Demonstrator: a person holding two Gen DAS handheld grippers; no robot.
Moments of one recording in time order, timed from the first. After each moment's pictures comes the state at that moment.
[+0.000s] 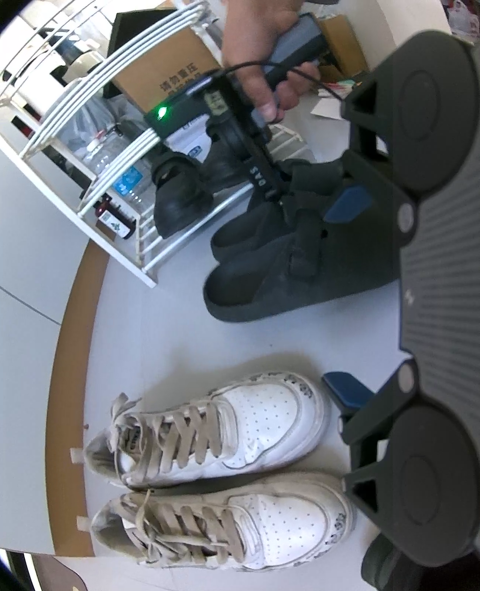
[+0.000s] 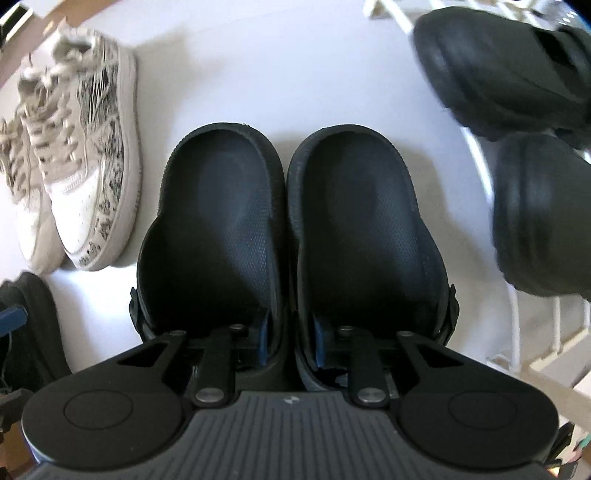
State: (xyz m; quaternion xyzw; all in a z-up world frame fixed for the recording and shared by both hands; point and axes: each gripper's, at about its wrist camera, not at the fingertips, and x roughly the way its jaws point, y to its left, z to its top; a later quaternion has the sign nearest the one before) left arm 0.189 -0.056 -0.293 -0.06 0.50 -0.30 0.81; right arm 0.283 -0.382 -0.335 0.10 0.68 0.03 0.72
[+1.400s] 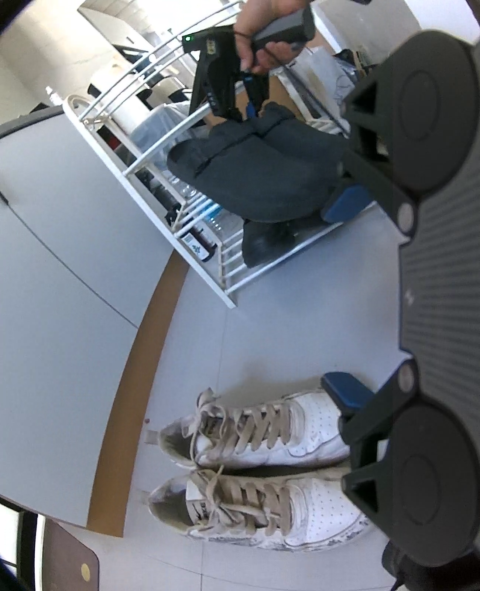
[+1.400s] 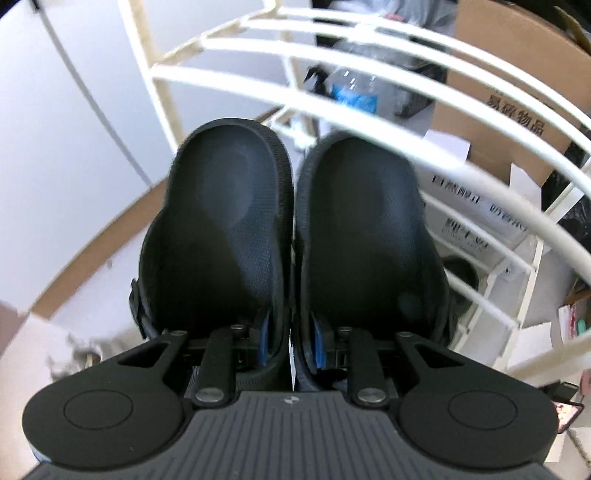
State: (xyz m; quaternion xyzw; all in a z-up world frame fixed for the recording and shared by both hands) left arm 0.193 -0.014 -0.239 -0.16 0.43 -0.31 0.83; right arm 0.261 -0.511 -0.124 0.26 0.44 -0.23 0.83
